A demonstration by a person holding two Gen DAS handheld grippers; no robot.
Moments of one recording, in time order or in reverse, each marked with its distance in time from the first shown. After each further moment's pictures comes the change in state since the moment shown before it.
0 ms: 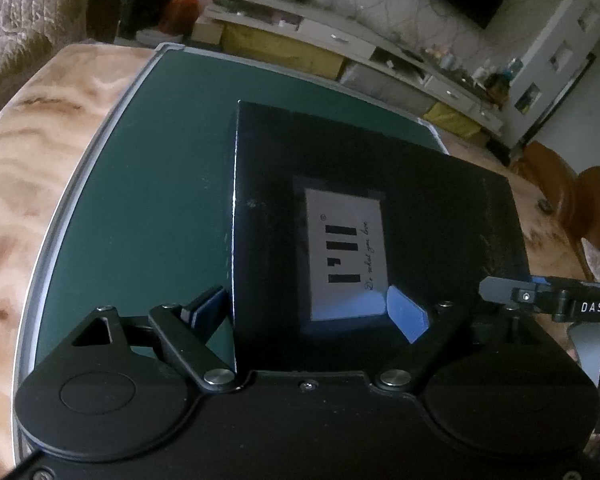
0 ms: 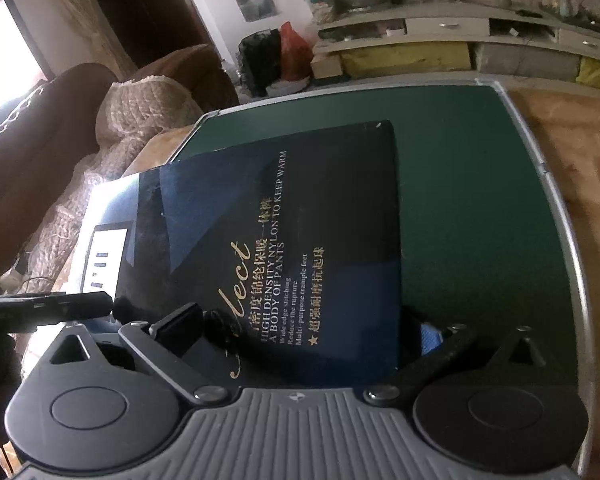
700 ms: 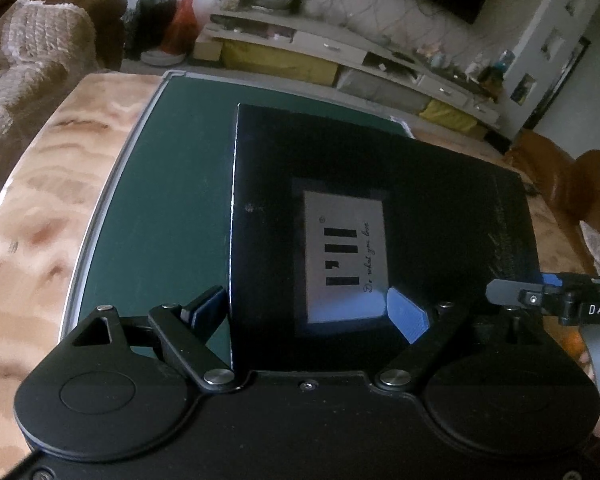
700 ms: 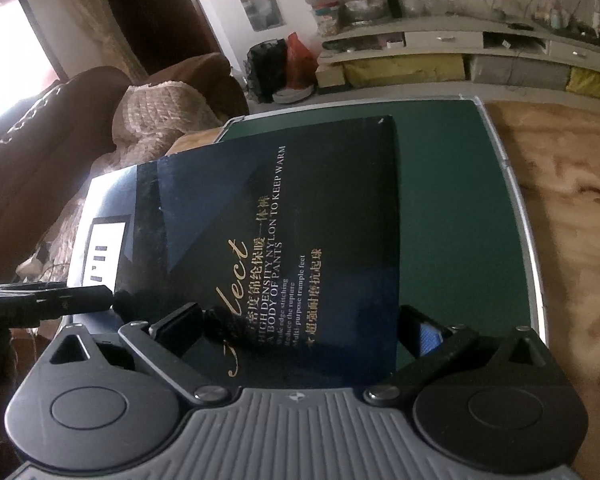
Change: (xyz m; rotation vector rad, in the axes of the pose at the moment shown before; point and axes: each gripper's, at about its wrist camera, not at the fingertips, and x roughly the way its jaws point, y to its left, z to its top) left arm -0.100 -0.057 -0.037 0.054 -0.016 0.052; right arm -0.095 0.038 -0.038 -0.014 -0.018 -0.008
